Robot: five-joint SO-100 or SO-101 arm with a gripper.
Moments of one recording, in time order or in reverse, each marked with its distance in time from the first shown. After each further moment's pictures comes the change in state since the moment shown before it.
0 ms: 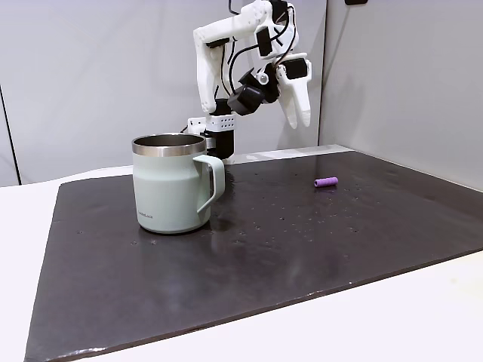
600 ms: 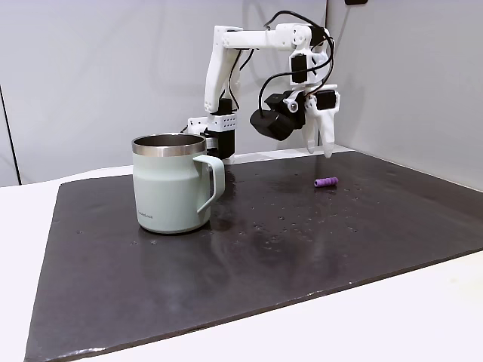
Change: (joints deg) arm -6.1 -20.6 -10.2 -0.3 1.3
